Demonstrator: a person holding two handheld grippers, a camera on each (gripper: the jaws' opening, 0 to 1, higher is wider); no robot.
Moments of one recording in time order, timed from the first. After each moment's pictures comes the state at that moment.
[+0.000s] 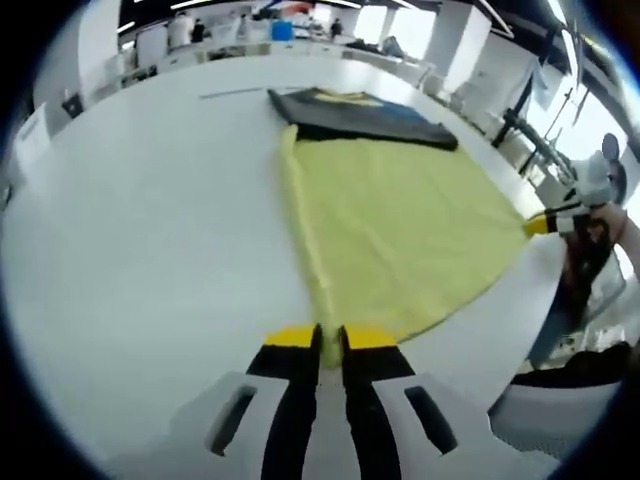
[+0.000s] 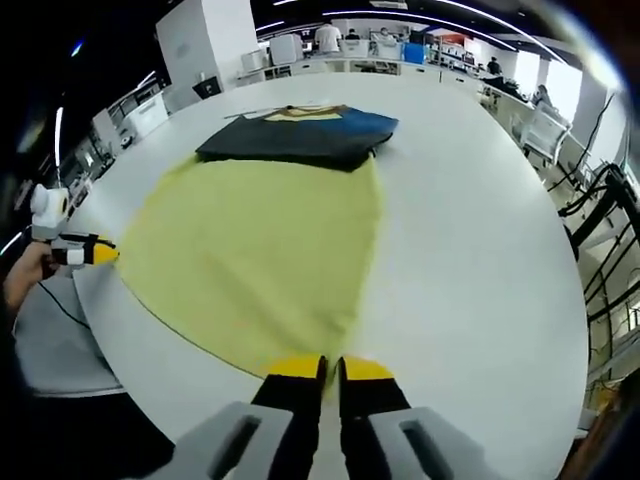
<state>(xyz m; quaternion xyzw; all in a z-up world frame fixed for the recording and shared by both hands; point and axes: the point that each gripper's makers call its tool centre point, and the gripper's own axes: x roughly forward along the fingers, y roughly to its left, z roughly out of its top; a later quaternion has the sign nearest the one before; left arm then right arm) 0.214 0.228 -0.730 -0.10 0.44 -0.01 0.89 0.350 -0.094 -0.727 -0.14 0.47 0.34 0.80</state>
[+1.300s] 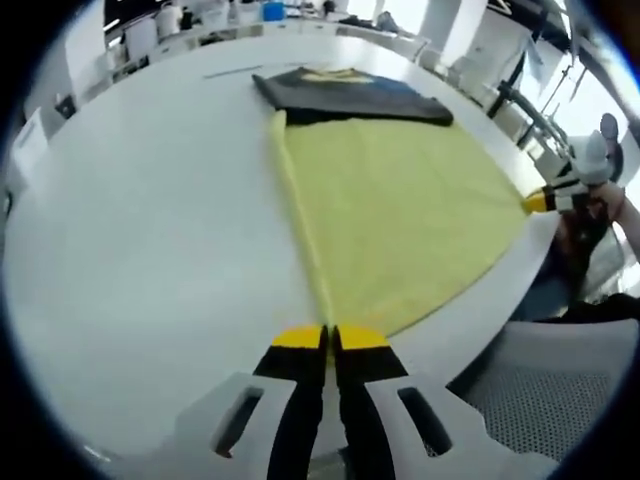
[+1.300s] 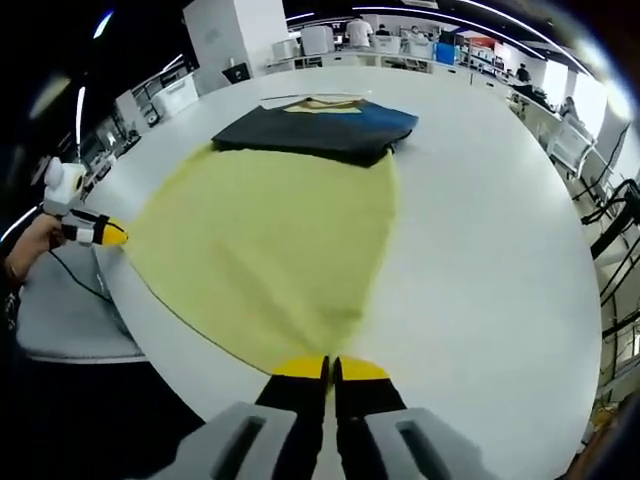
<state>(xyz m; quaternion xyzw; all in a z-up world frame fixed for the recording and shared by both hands) 0.153 0.236 -0.728 -0.07 0.49 -0.02 0.87 0.302 -0.082 -0.728 -0.16 0.48 0.39 0.77</state>
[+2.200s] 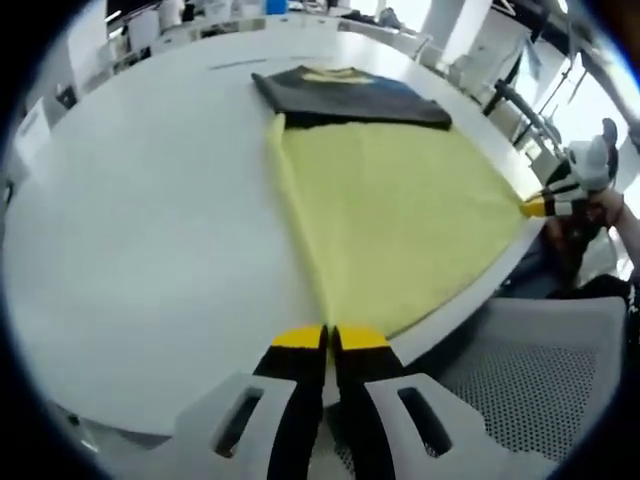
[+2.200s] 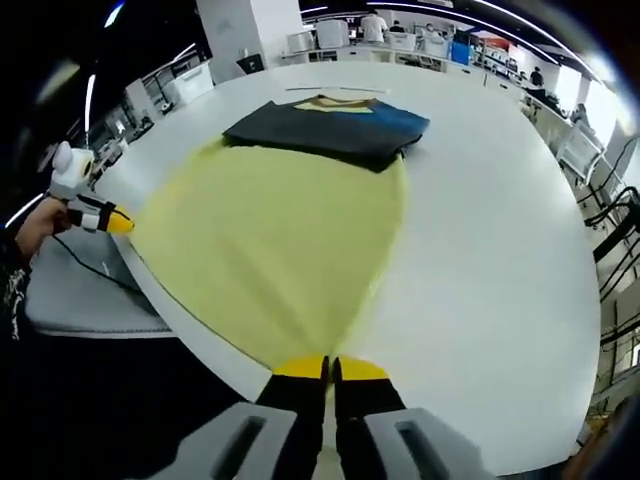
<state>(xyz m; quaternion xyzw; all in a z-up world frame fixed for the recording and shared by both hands) 0.124 0.233 -0.708 -0.09 0.50 -0.02 0.86 0.275 -0.087 -0.713 -0.17 0.48 0.40 0.76</state>
